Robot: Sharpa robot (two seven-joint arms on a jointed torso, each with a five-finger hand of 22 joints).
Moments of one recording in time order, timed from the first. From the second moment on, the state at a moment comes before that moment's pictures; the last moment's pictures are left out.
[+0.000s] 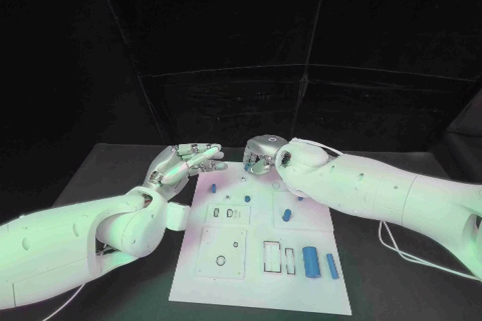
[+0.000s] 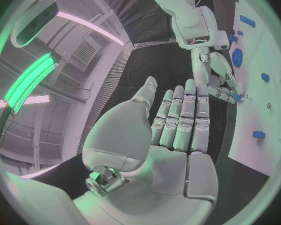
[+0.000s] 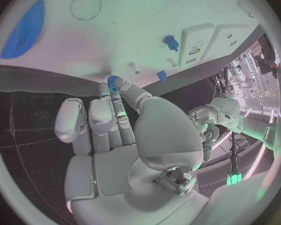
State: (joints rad) left arm 1.28 -0.90 -0.19 1.66 0.10 -0.30 0.68; left_hand 1.30 0.07 0.00 -0.07 0.04 0.97 0.22 0.13 0.07 1.06 0.16 0.15 0.07 1.08 0.12 0.23 0.13 0.17 0.89 0.24 0.27 0.13; right arm 1.33 -0.34 -0.11 0.99 -1.56 -0.24 -0.08; right_hand 1.24 0.02 0.45 -0.24 0.13 1.10 0.15 0.07 0.07 1.22 0.09 0.06 0.07 1.47 0.00 1.18 0.84 0.10 1.29 0.11 1.39 1.13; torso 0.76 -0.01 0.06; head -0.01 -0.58
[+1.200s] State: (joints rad) left arm 1.29 -0.91 -0.19 1.65 0.10 -0.30 0.68; left_hand 1.30 0.07 0.00 -0.08 0.04 0.97 0.22 0.13 0.07 1.06 0.16 0.14 0.07 1.08 0.12 0.23 0.13 0.17 0.89 0.24 0.27 0.13; right arm 1.33 -0.48 -0.11 1.12 -1.53 -0.29 -0.09; right_hand 1.23 -0.07 0.40 -0.17 0.14 0.97 0.19 0.07 0.07 1.13 0.11 0.14 0.08 1.46 0.02 1.20 0.82 0.10 1.27 0.14 1.39 1.11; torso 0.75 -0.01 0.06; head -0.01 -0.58
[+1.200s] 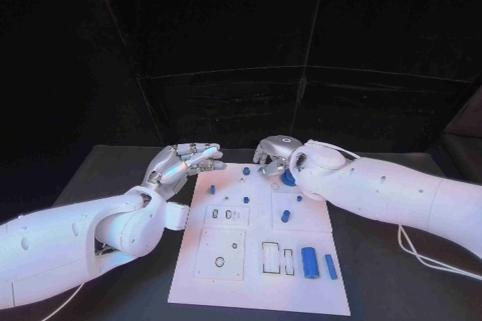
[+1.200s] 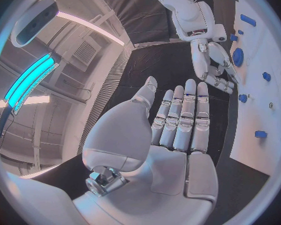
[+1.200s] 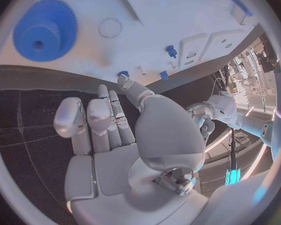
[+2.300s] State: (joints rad) left arm 1.29 -0.90 -0.19 1.62 0.10 -0.28 0.68; left_hand 1.30 0.08 0.00 -0.08 0.04 0.98 0.21 0.13 0.07 1.07 0.16 0.14 0.07 1.09 0.12 0.23 0.13 0.17 0.90 0.23 0.27 0.12; right arm 1.33 -0.67 -0.09 1.21 -1.31 -0.21 -0.17; right_hand 1.36 -0.09 0.01 0.11 0.21 0.86 0.16 0.13 0.07 1.32 0.07 1.05 1.01 1.46 -0.01 1.47 1.28 0.07 1.39 0.11 1.47 1.31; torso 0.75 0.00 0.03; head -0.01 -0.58
